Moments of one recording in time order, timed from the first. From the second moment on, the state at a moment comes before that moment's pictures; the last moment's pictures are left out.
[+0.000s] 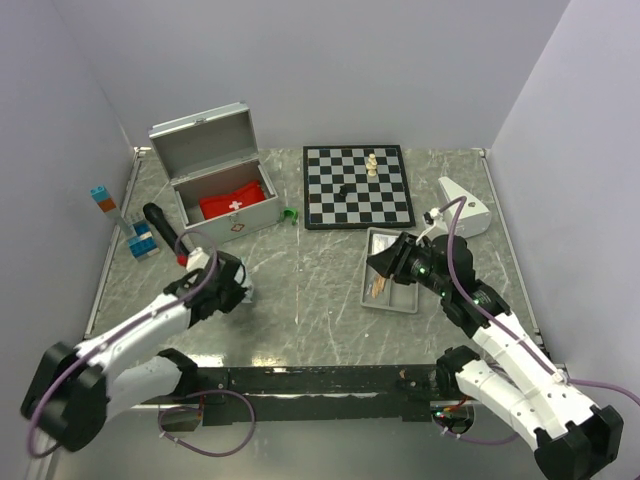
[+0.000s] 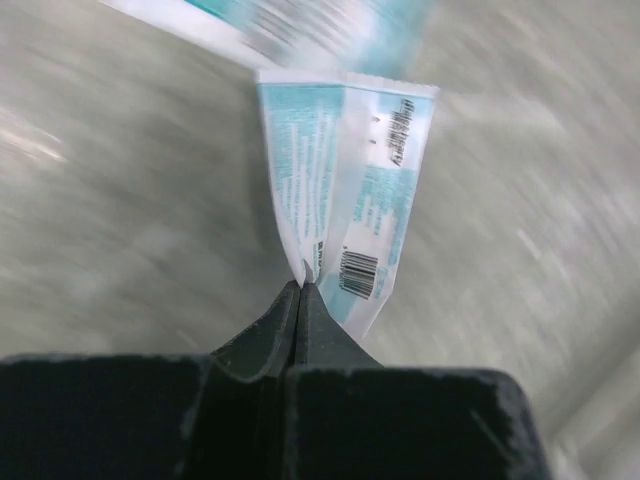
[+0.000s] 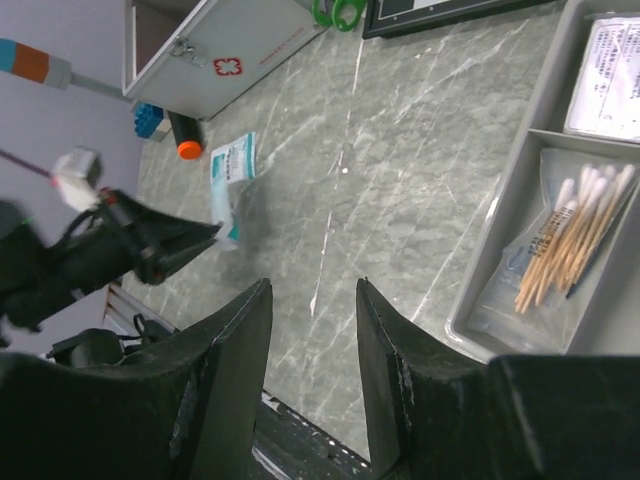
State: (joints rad) left arm -0.50 1.07 0.49 -0.45 -0.28 -1.24; right arm 0.45 0.73 0.62 -0.30 -0.19 0.75
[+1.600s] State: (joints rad) left arm -1.14 2.12 1.60 -0.25 -0.23 -0.89; right arm 0.45 0.43 0.70 -0.72 0.15 0.62
